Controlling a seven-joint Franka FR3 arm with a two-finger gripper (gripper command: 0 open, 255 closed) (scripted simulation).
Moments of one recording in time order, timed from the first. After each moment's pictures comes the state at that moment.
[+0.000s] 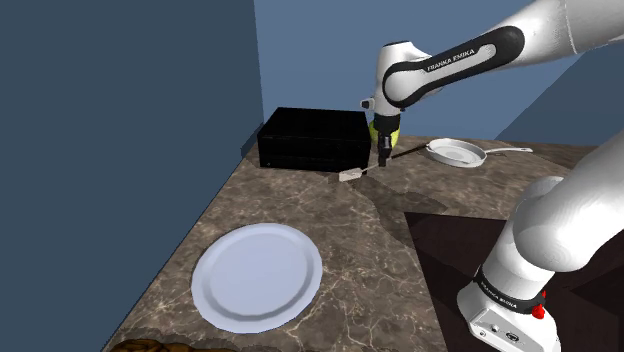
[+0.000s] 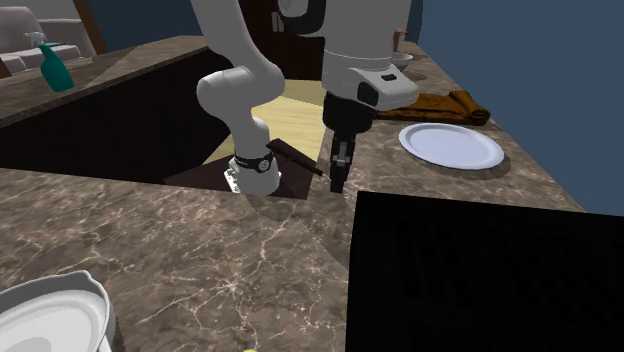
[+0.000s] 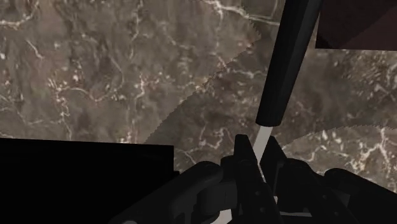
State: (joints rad) arm 0.11 -0.36 -0.19 -2.43 -0.12 2.02 -0.71
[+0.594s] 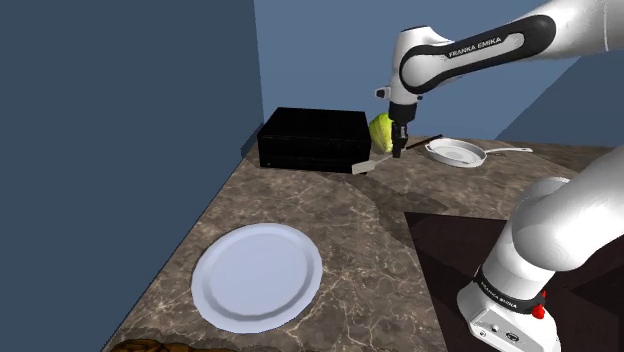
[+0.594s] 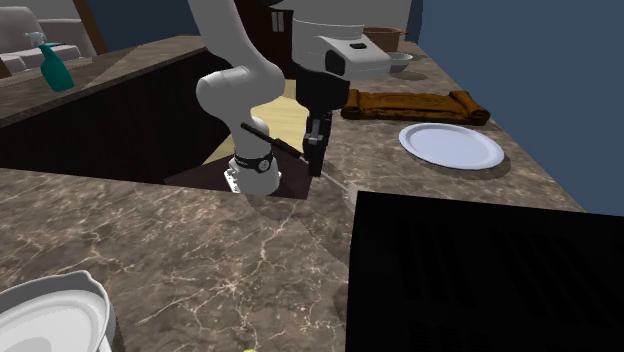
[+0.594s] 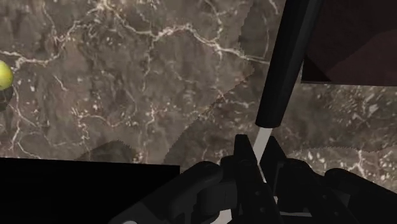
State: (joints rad) arm 0.08 -0.47 -0.22 -2.43 -0.16 1.92 -0.76
